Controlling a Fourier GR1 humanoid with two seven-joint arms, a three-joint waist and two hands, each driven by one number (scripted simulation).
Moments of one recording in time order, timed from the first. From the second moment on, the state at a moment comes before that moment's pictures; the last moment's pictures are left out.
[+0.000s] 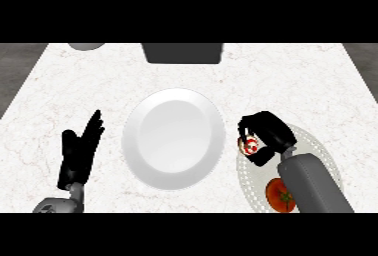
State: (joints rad) left arm -0.05 0.19 -0.09 -1.45 0.00 0.21 0.23; right arm -0.38 -0.17 0.16 -1.10 0.97 0.11 -0.31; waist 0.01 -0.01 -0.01
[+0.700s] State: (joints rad) left arm -0.08 0.18 -0.12 -1.43 -0.01 0.19 0.24; right arm -0.62 -0.01 0.33 -1.25 1.13 -0.27 0.58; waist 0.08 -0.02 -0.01
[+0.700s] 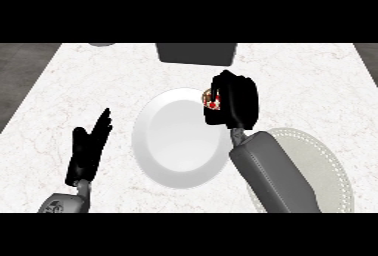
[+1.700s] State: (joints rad) left arm -0.12 0.15 -0.12 -1.42 -0.02 0.20 0.23; right arm -0.85 -0.01 0.66 -1.07 1.11 -0.33 1.20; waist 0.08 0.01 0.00
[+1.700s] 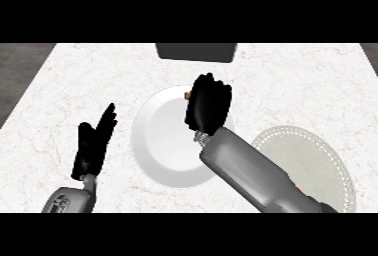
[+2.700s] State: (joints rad) left arm -0.08 0.17 -0.09 -1.43 -0.01 0.19 0.22; right arm -0.81 -0.01 0.75 -1.00 0.60 -0.61 0.98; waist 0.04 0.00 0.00
